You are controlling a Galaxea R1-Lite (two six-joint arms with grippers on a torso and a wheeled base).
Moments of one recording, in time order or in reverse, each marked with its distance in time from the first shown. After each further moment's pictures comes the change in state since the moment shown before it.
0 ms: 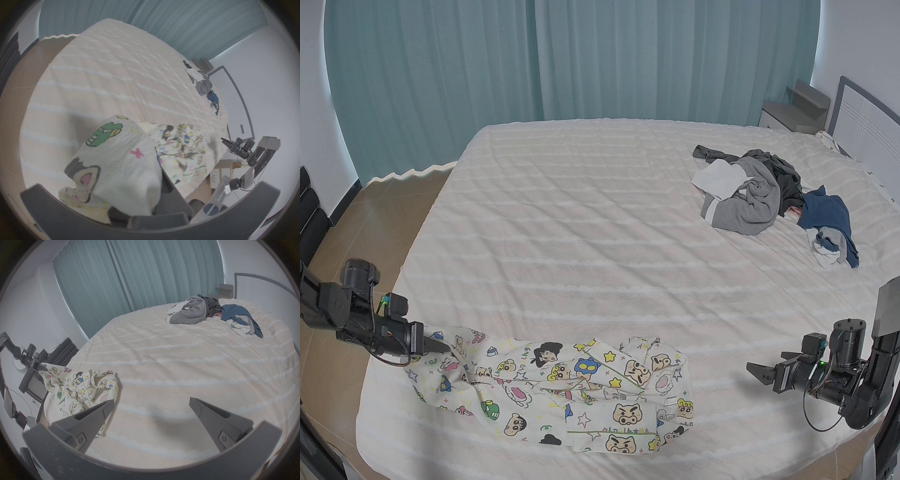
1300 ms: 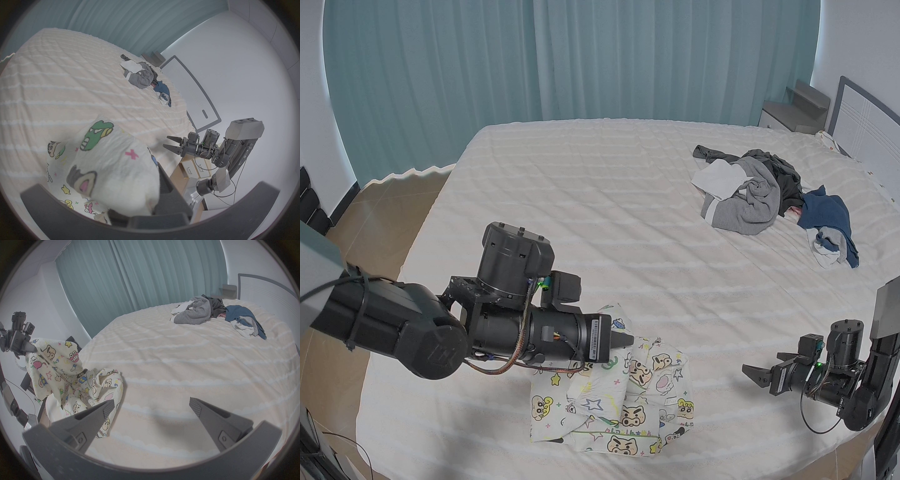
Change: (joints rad) left arm -0.865 0.017 -0.180 -0.331 0.243 -0.558; right arm 0.032 -0.002 0.000 0.000 -0.001 -0.002
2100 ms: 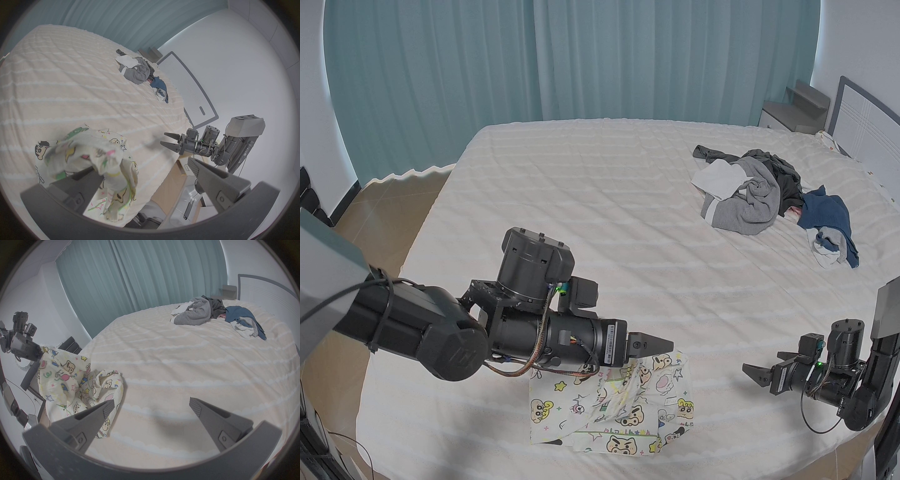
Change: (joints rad) left arm -0.024 0.059 -0.043 -0.003 -0.029 0.000; right arm 0.000 -0.006 0.000 0.000 0.000 0.000
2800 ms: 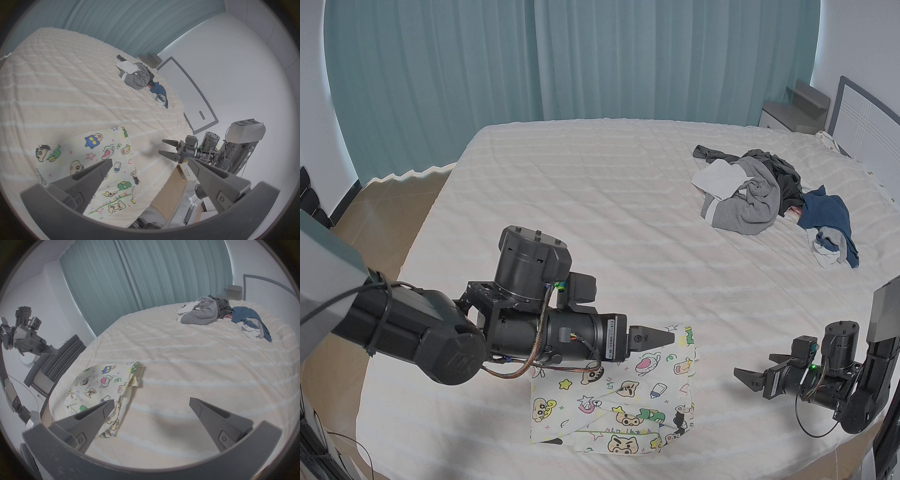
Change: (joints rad) left arm -0.005 -0.006 0.020 -0.071 0.029 -0.027; right arm 0.054 0.003 -0.004 0.001 -0.004 0.004
